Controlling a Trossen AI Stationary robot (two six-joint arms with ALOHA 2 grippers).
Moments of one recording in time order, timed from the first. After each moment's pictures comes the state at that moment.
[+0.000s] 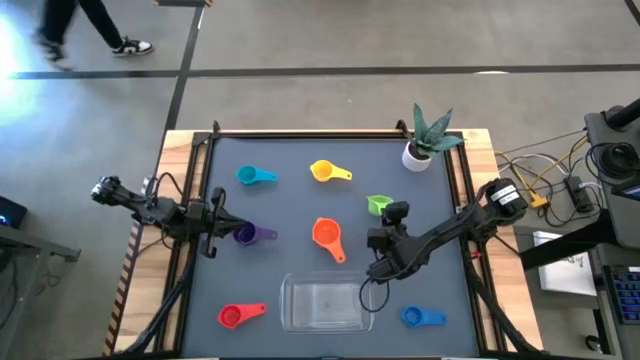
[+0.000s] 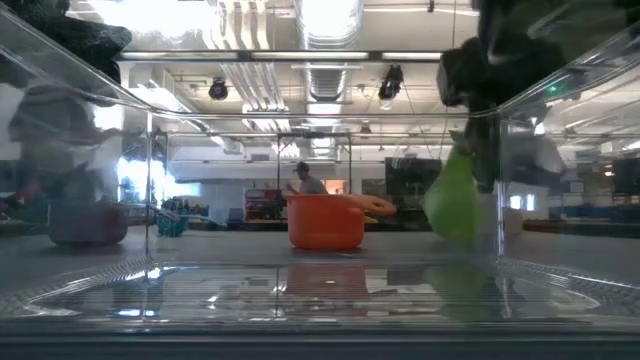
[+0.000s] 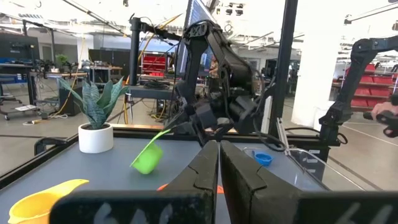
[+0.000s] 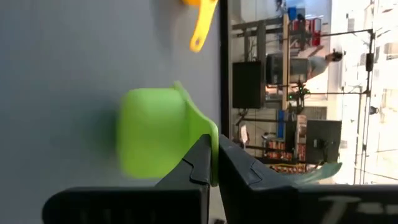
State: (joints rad) left arm -0.42 0.02 0.04 0.15 -0.37 -0.02; right arm 0.43 1.79 1.08 -1.16 1.04 0.51
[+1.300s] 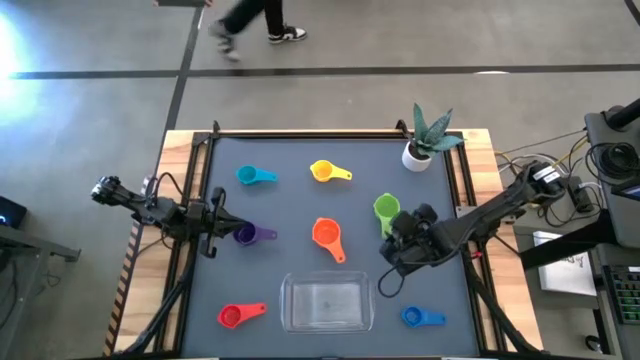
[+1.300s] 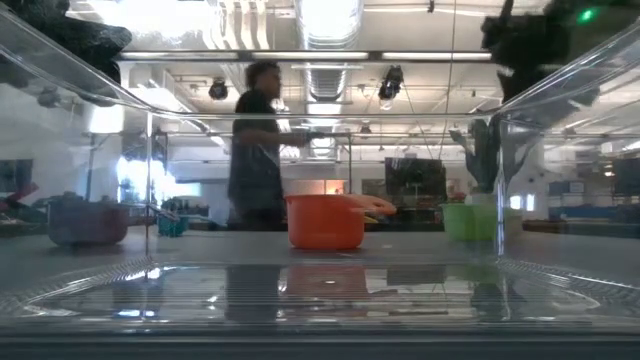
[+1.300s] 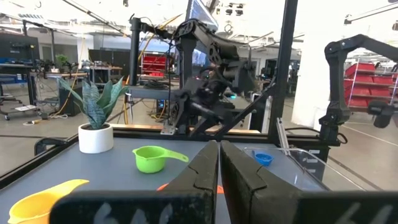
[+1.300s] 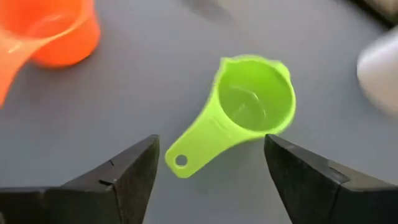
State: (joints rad) left arm -0.42 0.02 0.04 0.15 -0.37 -0.02; right arm 0.47 1.41 0.92 -0.94 0.65 1.20
